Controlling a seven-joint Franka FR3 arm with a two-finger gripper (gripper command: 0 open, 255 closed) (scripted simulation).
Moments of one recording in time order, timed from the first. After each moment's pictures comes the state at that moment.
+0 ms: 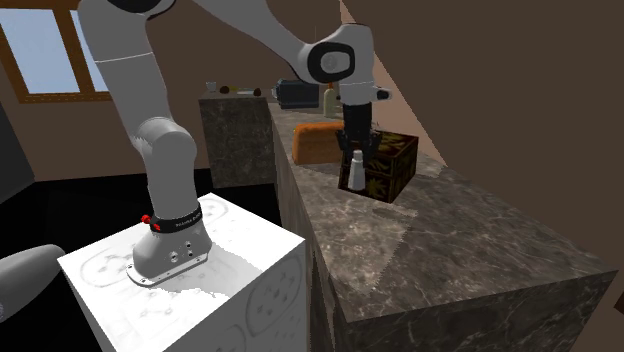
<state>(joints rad) -0.18 -0.16 -0.54 -2.31 -0.19 2.24 -0.52</state>
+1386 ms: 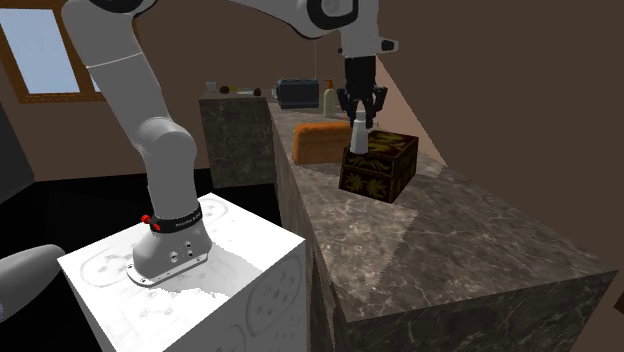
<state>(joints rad) -0.18 -0.26 -0.50 -2.11 -0.21 1.94 -0.51</state>
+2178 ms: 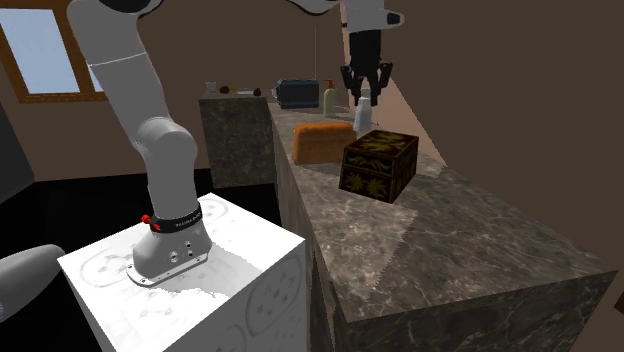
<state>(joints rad) -0.16 -0.22 -0.49 -1.94 -0.18 1.81 -0.52</state>
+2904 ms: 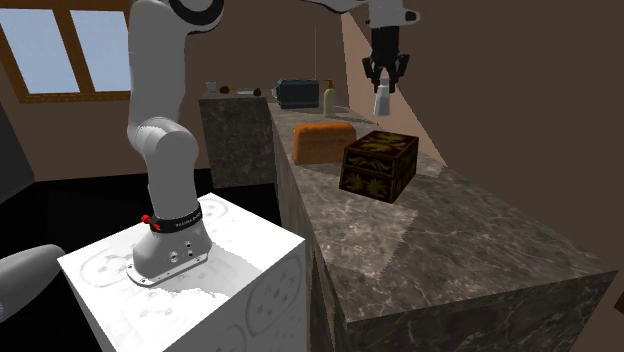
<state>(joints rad) -0.13 0.18 -0.46 -1.47 0.00 1.70 -0.49</state>
